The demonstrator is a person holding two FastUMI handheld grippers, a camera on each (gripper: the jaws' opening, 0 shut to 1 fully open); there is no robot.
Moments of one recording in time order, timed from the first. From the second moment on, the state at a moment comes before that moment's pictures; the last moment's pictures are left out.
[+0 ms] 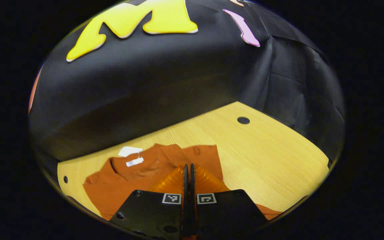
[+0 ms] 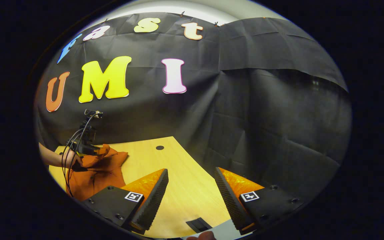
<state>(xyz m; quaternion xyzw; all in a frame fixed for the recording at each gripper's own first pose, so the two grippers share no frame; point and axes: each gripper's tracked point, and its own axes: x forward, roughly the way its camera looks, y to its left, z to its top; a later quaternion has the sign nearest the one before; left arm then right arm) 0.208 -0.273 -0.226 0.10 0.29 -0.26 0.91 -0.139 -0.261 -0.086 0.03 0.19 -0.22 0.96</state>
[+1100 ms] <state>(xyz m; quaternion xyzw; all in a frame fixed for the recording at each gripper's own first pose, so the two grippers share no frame) 0.150 -0.225 -0.117 0.00 0.22 -0.19 0.96 -0.054 -0.181 -0.041 0.01 0.13 -0.10 0.99</state>
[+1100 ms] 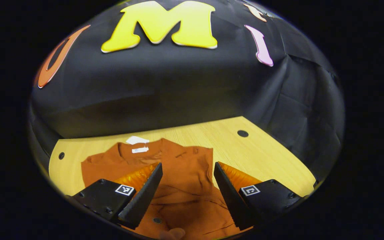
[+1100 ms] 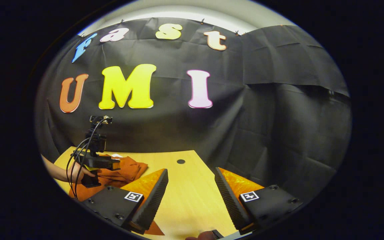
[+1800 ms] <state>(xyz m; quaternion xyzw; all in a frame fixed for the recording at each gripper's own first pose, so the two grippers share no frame) 0.063 -0.057 0.047 -0.07 0.07 -0.08 0.99 0.014 -0.011 0.006 0.04 0.06 0.09 0.99</state>
